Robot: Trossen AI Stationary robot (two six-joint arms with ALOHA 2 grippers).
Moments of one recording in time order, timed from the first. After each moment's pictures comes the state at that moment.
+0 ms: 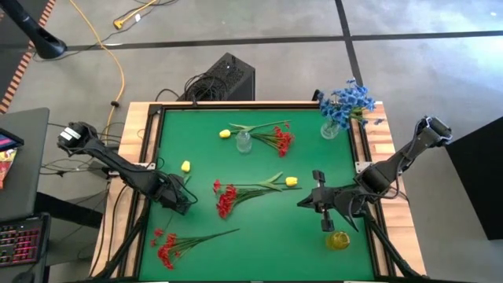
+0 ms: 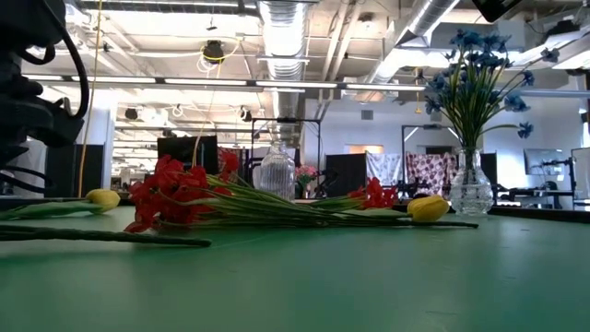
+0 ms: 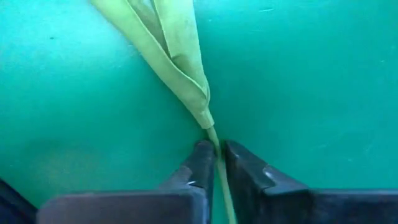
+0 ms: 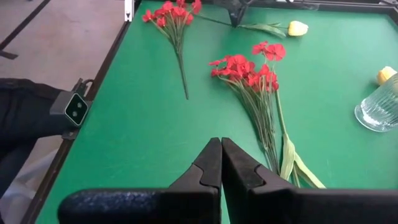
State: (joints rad) left arm -0.49 1.16 0.46 -0.72 -0.01 -1.58; right arm 0.63 1.13 0.90 -0.41 0.45 0.33
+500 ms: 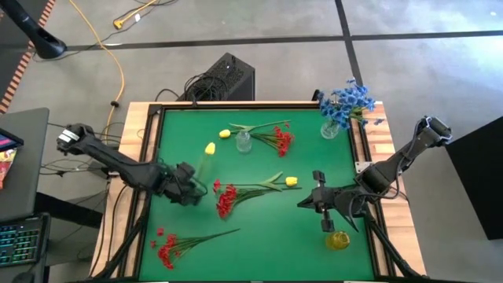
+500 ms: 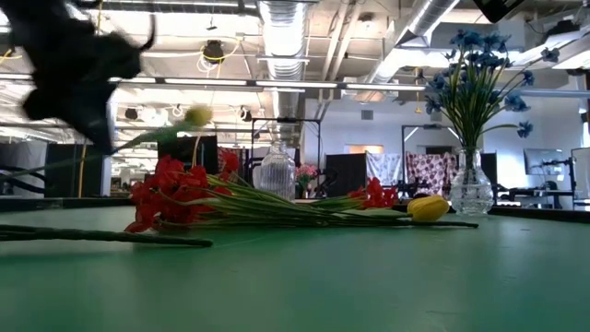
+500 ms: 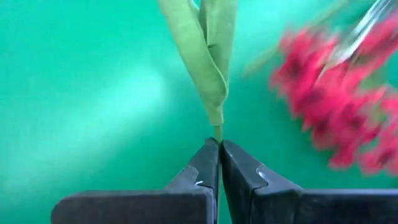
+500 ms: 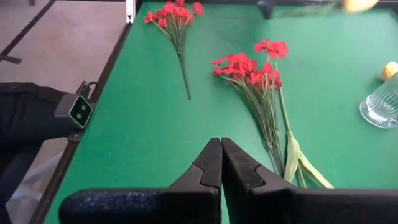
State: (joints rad) left arm -0.40 1.14 0.69 -0.78 -0.42 -1.30; right arm 0.63 1.13 0.90 -0.41 0.44 0.36
